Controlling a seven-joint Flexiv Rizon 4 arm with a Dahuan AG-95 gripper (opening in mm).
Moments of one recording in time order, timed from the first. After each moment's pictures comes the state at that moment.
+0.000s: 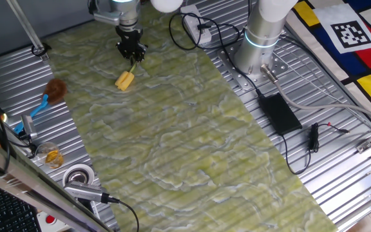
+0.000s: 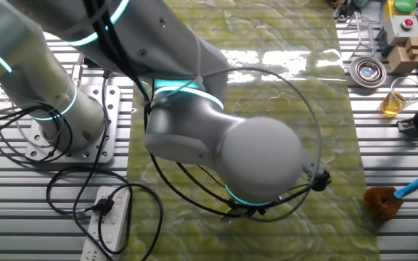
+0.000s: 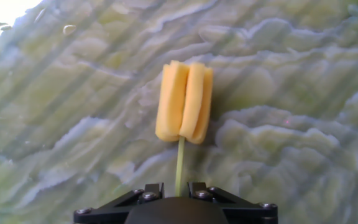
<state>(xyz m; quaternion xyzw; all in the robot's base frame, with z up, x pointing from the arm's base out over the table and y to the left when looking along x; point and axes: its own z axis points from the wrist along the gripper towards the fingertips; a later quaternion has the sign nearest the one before) 0.448 -0.198 0.024 -0.38 0.92 0.02 0.05</state>
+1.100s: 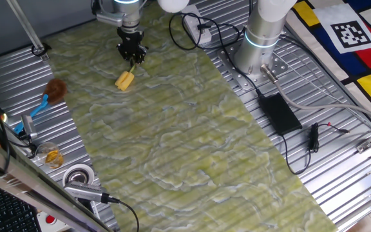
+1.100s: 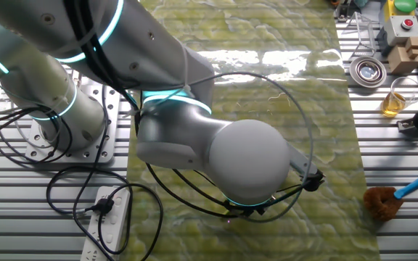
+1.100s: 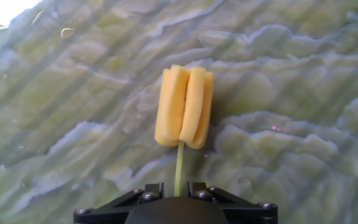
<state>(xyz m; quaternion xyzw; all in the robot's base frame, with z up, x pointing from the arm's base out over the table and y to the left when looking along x) 0.450 -0.194 0.016 -0.39 0.92 0.02 0.07</state>
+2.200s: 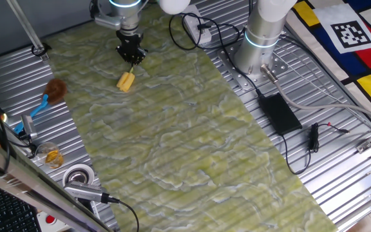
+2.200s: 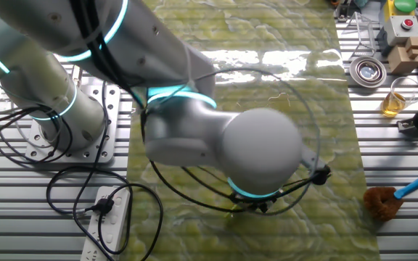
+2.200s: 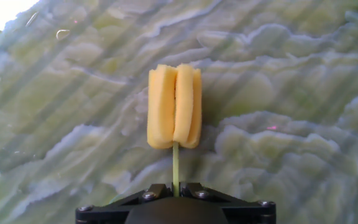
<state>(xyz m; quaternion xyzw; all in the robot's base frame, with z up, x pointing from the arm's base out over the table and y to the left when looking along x) 0.458 -0.192 0.024 -0.37 0.93 0.01 0.03</state>
